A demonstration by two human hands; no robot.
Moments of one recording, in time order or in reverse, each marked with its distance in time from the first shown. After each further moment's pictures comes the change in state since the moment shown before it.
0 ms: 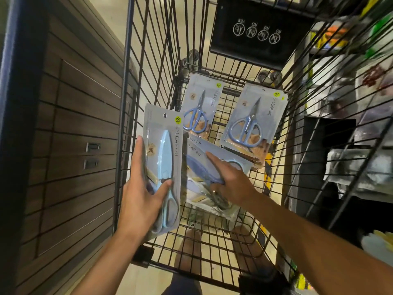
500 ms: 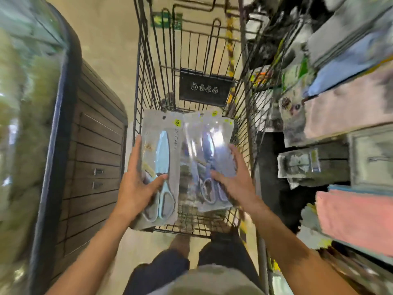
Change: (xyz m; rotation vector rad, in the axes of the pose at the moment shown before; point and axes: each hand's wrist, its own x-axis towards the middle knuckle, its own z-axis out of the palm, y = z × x) left_hand -0.072 0.139 -0.067 -0.028 -0.114 0.213; right_hand -0.157 -0.151 -0.143 0.660 0.467 0.248
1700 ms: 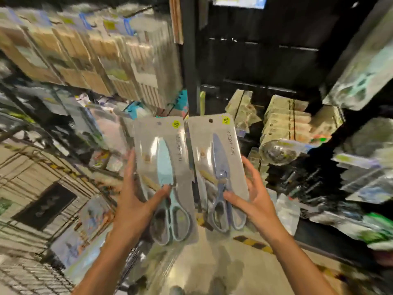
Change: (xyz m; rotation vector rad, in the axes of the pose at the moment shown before) left_hand -0.368 0.190 0.130 -0.061 -0.909 0.723; right_hand -0.583 0.080 -0.073 0.554 1.116 -0.307
